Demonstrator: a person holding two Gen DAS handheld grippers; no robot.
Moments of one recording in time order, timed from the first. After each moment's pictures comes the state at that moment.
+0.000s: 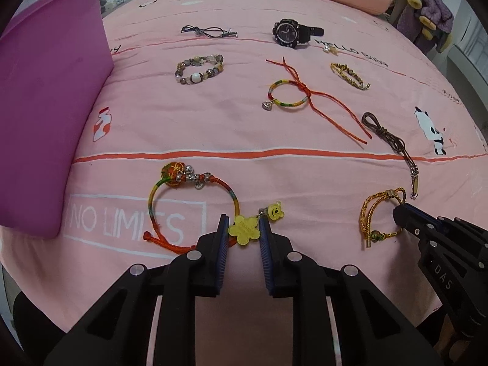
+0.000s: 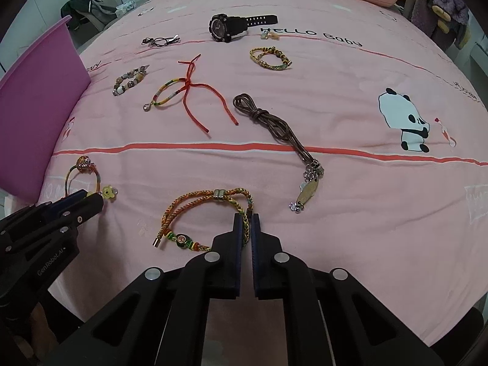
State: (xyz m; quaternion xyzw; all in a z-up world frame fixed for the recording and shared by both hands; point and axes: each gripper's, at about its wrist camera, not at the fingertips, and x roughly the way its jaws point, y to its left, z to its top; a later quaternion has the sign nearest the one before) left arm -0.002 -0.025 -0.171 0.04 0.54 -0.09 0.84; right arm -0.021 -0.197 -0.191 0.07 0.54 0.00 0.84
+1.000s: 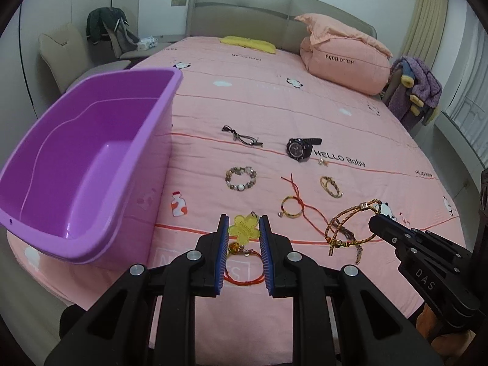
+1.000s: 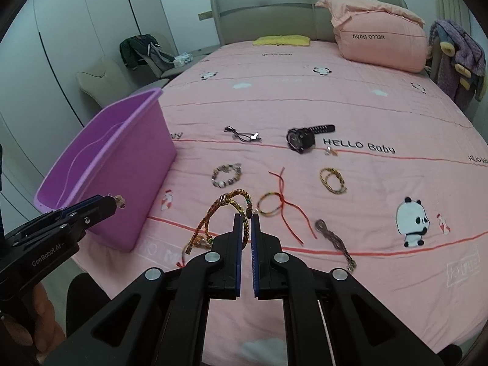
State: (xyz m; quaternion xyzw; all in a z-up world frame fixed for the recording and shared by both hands) left arm -0.022 0.058 -0.009 -0.05 0.42 -0.09 0.90; right arm -0.021 -0.137 -0.030 0.07 0.41 0.10 0.90
